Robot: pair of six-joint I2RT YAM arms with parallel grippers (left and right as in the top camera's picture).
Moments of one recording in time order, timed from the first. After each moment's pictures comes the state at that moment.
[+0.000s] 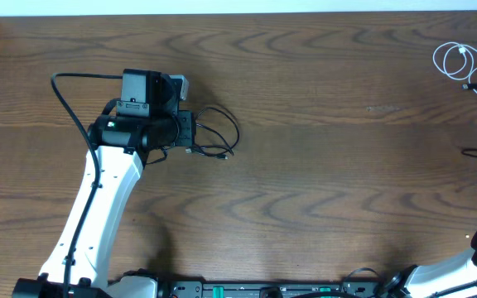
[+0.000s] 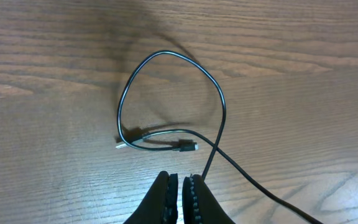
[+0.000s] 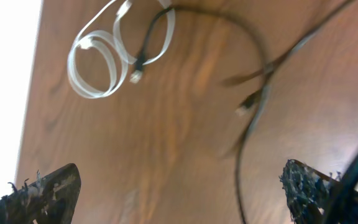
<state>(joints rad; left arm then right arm) -0.13 1.40 1.18 -0.82 0.26 -0.12 -0.70 1.82 1.65 -0.88 -0.21 0.61</state>
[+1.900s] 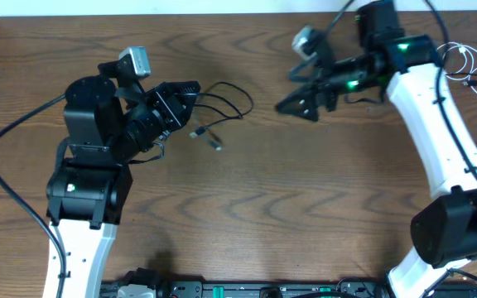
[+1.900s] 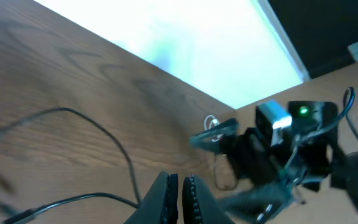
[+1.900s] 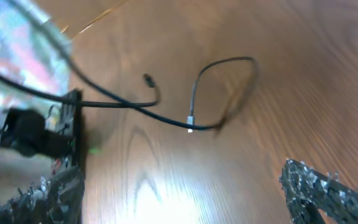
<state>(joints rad) -0.11 1.08 1.18 -0.49 0.51 -0.75 0.23 1.84 1.76 -1.07 -1.00 -0.62</state>
